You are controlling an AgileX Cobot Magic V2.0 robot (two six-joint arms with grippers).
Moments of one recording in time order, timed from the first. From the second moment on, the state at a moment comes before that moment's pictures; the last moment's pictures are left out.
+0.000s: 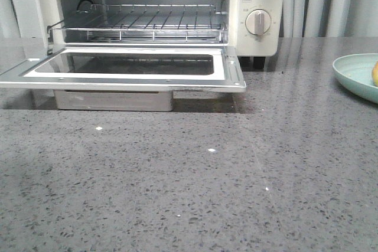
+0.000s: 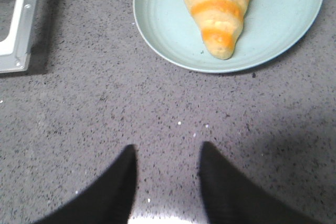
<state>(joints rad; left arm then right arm) -0.70 0.52 -0.75 -0.19 0.32 0.00 -0.15 0.60 -0.80 0.24 1.11 0.01</state>
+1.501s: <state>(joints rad) -0.70 0.43 -0.75 -0.18 0.44 0.00 -0.15 1.50 -1.11 0.13 0.84 -0.08</state>
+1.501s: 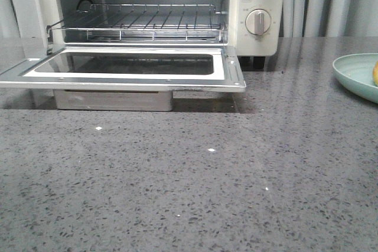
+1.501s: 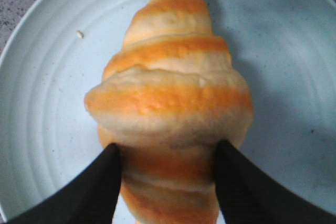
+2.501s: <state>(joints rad) -0.62 0.38 -0.75 -0.10 0.45 0.00 0.09 1.23 -1.26 0.12 1.14 -0.08</state>
